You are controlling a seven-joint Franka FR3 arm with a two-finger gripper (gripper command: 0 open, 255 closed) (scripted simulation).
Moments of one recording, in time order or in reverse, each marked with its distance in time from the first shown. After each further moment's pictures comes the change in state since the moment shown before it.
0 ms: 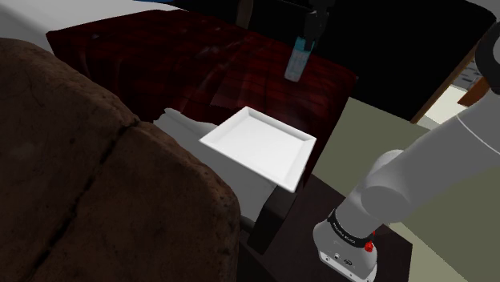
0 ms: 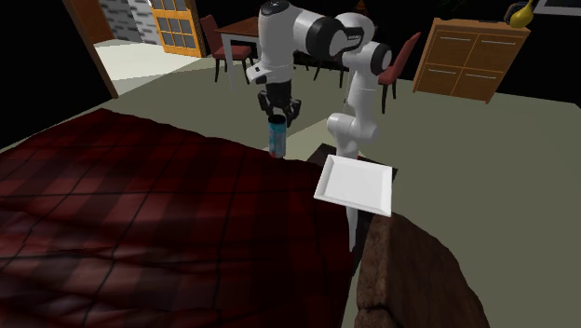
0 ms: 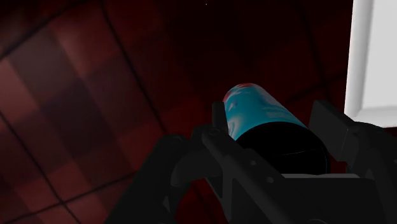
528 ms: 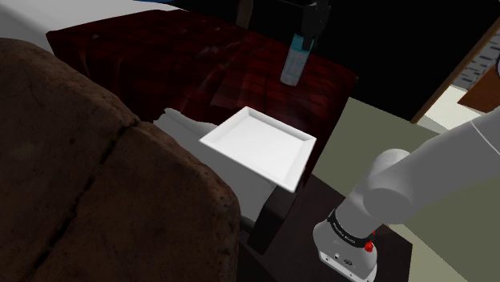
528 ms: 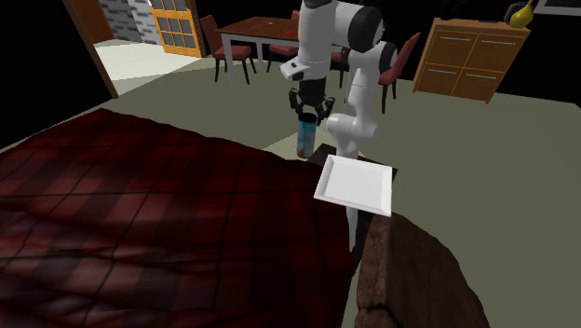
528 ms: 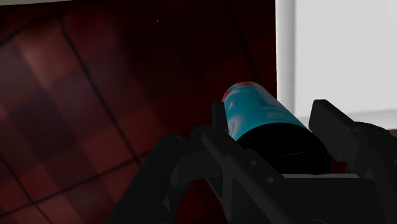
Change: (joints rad) arm 0.055 -0.121 0.127 -0.067 0.047 -0.075 0.183
